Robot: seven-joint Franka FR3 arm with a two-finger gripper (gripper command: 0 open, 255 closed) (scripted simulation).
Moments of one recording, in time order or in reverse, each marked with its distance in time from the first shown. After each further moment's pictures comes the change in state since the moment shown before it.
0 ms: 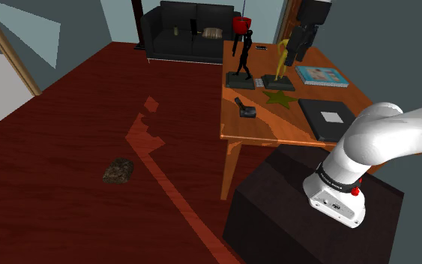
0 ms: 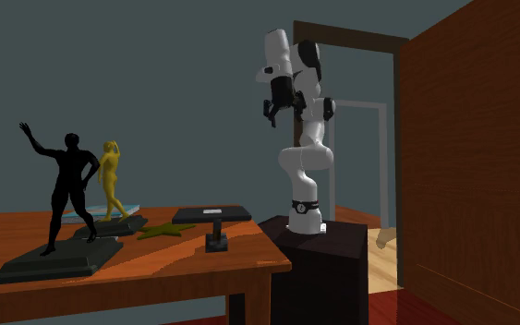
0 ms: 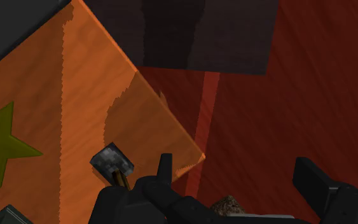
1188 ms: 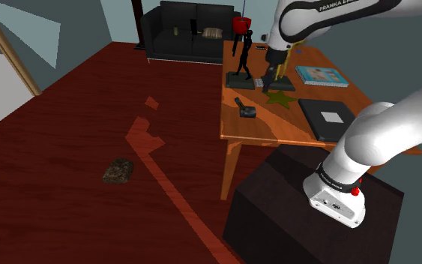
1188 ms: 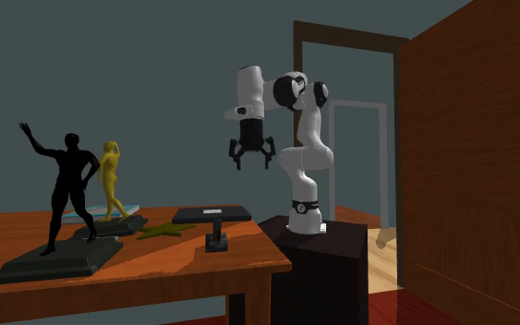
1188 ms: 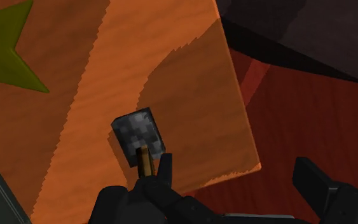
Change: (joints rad) arm 0.029 0.338 -0.157 -0.179 -0.157 0.535 -0.399
